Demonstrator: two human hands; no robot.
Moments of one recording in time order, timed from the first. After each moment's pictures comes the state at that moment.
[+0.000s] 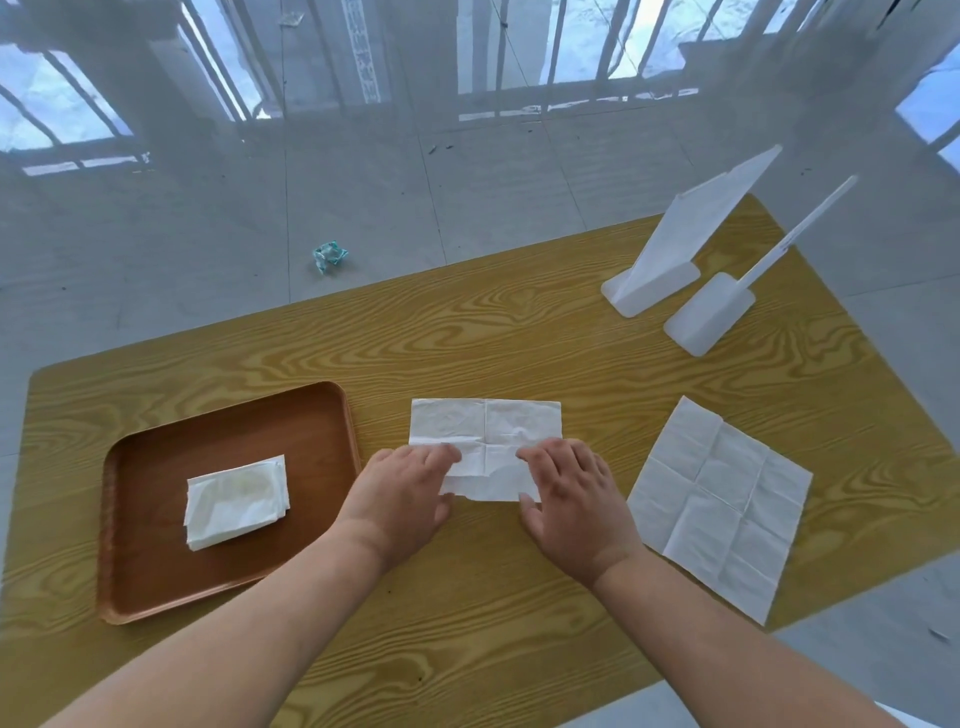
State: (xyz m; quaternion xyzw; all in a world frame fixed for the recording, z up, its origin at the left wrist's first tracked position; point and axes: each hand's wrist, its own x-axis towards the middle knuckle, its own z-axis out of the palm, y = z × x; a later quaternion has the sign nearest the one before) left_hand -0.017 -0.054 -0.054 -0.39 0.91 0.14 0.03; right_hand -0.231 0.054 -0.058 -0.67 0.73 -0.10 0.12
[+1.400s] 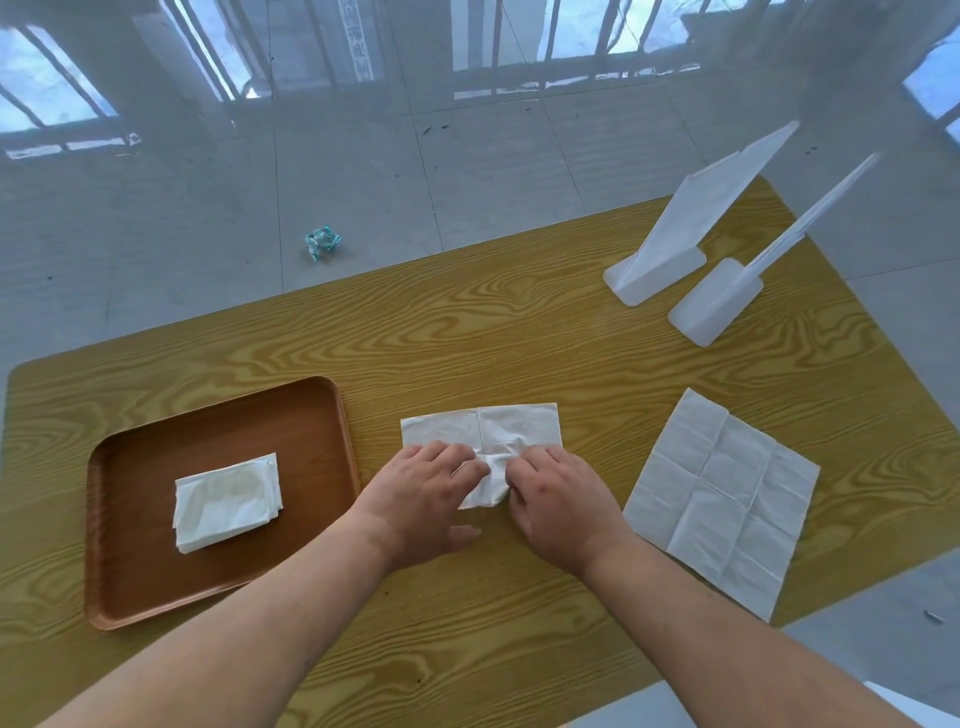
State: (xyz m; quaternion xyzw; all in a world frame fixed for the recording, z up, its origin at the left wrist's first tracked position) left_hand -0.030 -0.057 -0.065 -0.26 0.95 0.12 0.11; right_hand -0.227 0.036 -0.062 -0.71 0.68 -0.07 0.17
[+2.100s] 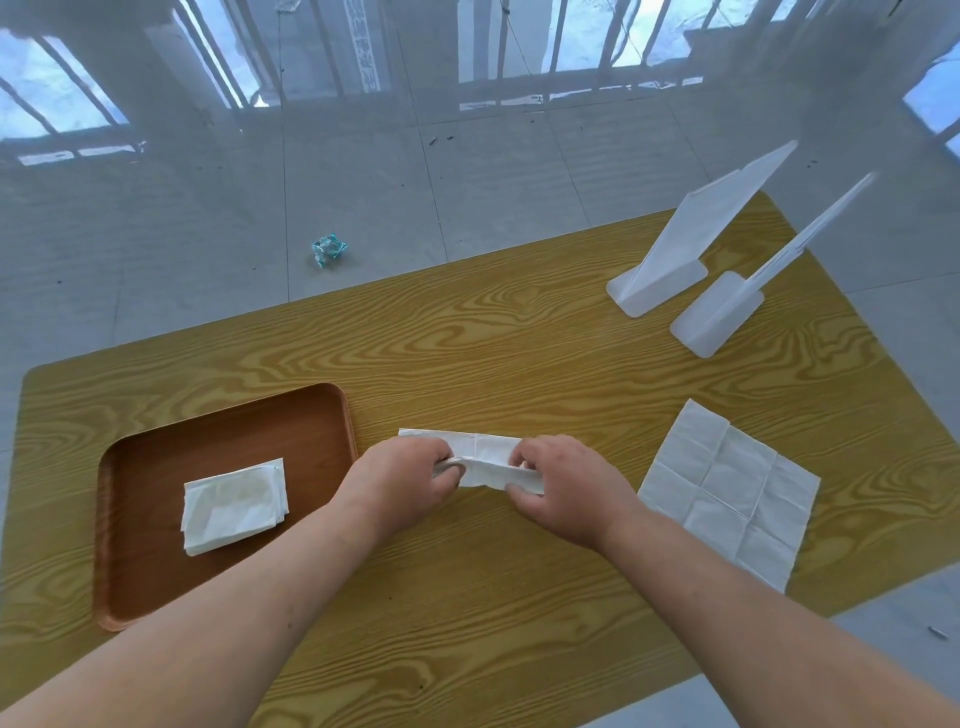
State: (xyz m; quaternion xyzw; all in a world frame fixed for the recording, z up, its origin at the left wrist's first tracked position) left_hand -0.027 -0.084 -0.041 -0.47 0.83 0.28 0.09; right_hand -0.246 0.013 -0.039 -0.64 0.70 -0.06 0.31
